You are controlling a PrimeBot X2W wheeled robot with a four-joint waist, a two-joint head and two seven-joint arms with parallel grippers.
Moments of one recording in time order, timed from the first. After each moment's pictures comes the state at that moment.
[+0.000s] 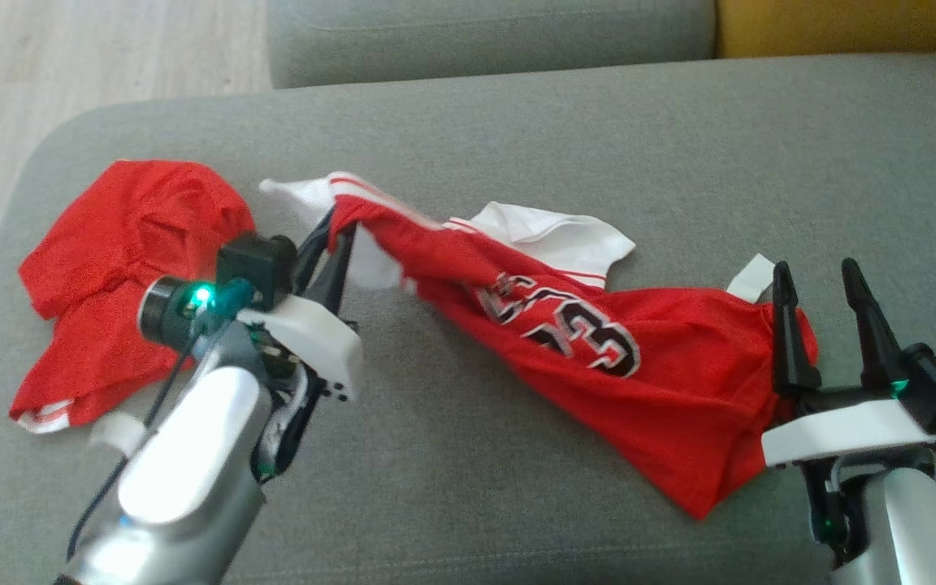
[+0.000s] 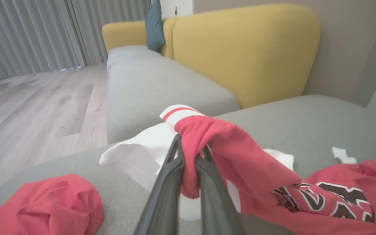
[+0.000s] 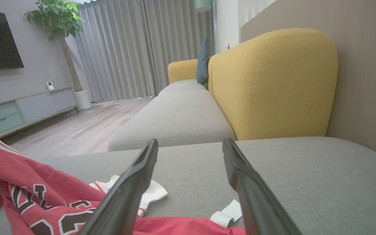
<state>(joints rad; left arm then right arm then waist) -0.47 0.24 -0.61 0.32 -0.39 0.12 -0.11 -0.09 -0.04 -0.04 0.15 0.14 0.13 -0.18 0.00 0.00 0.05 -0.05</state>
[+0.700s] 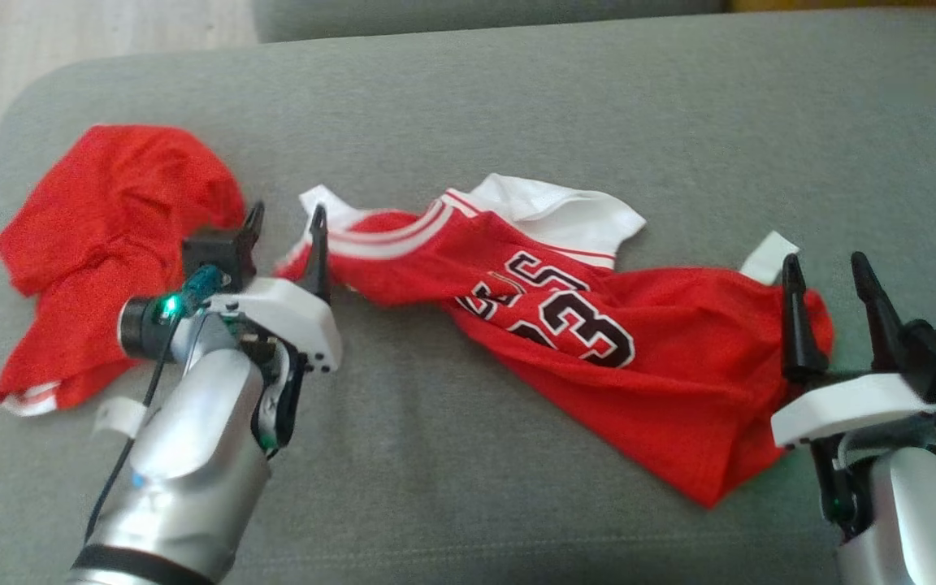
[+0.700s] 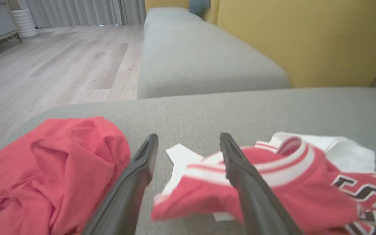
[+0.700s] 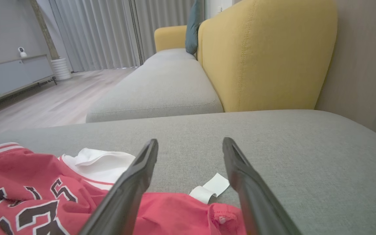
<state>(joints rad) -0.57 0.14 -0.53 0.69 -0.44 0.17 -0.24 -0.16 -0.04 -0.08 0.23 0.09 0.13 -0.12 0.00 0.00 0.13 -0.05</state>
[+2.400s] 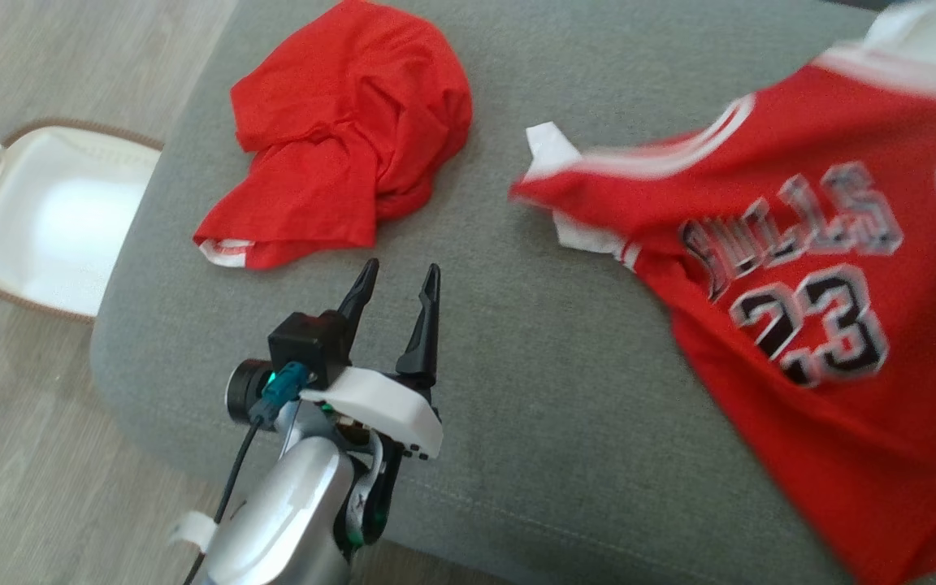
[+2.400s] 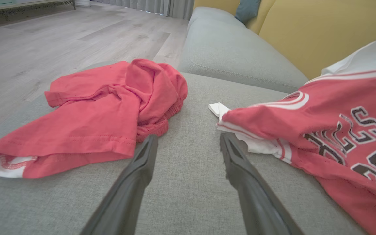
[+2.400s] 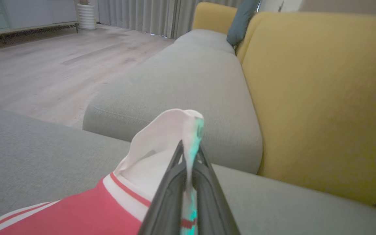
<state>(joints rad) -0.32 0.06 -0.58 0.32 -0.43 0.18 -0.25 -0.78 -0.25 -0.24 0.70 -0.17 0.13 0.06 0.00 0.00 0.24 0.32</state>
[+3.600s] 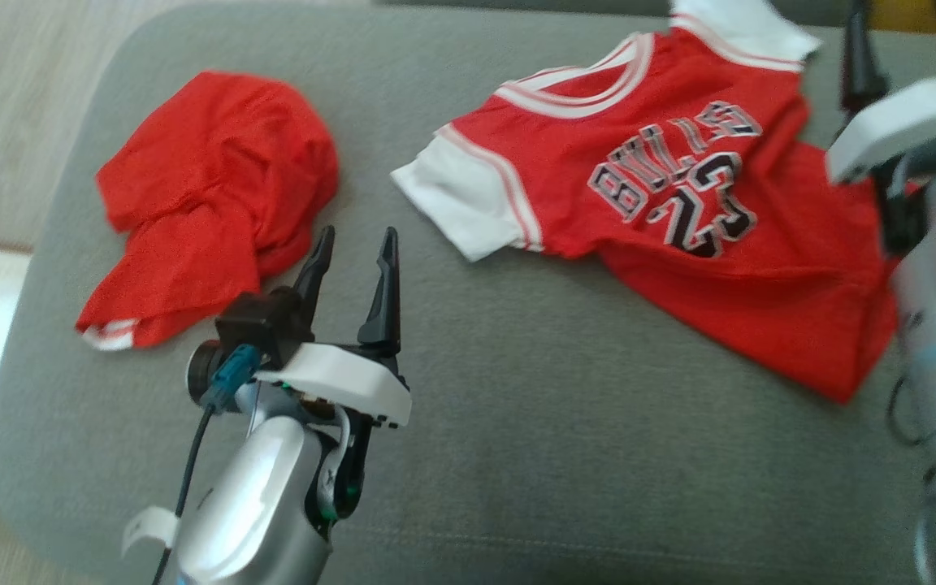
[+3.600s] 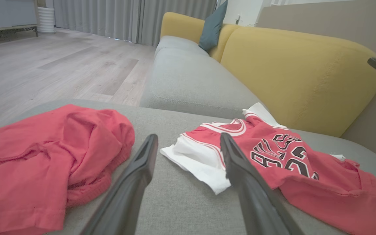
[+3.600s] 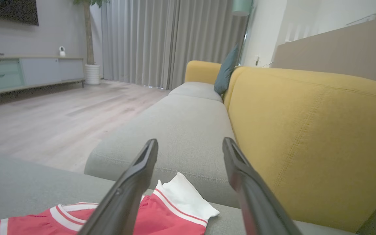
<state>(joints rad) -0.33 0.05 -0.47 0.29 -0.40 0.17 -0.25 -0.91 -0.21 -0.02 0.91 -0.06 0.13 -0.24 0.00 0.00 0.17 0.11</state>
